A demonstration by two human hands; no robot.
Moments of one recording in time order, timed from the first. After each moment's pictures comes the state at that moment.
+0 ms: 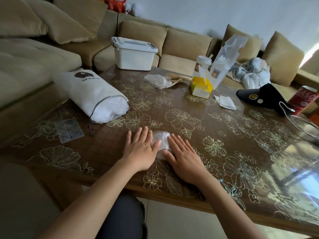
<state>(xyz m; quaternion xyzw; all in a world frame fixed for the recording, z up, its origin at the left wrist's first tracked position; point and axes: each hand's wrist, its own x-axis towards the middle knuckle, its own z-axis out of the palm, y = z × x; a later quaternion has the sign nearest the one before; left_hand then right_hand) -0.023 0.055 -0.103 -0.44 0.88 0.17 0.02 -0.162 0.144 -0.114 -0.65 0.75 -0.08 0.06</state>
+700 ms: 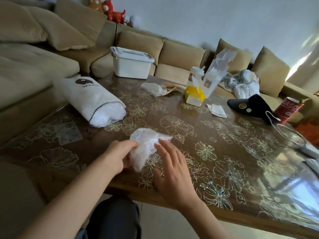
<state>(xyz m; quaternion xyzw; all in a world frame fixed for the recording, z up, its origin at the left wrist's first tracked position) 0.014 0.061 -0.066 -0.53 0.39 0.71 -0.26 -0.108 0.179 -0.103 -0.70 0.64 -0.28 -0.16</state>
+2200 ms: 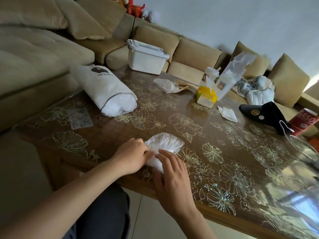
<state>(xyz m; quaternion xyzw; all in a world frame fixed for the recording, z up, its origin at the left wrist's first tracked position) 0.022 0.074 -0.091 -0.39 0.89 0.22 -0.08 -0.093 0.190 -0.115 -0.69 0.65 -0.29 -0.13</state>
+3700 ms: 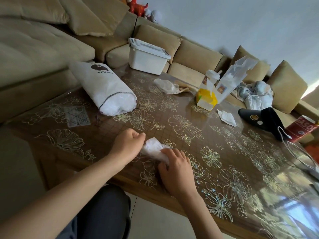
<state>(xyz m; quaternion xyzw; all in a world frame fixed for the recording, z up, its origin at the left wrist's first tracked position) 0.016 0.075 -0.071 -0.53 0.61 0.51 -0.30 -0.116 0.161 -0.104 -0.63 0.74 -0.22 -0.06</state>
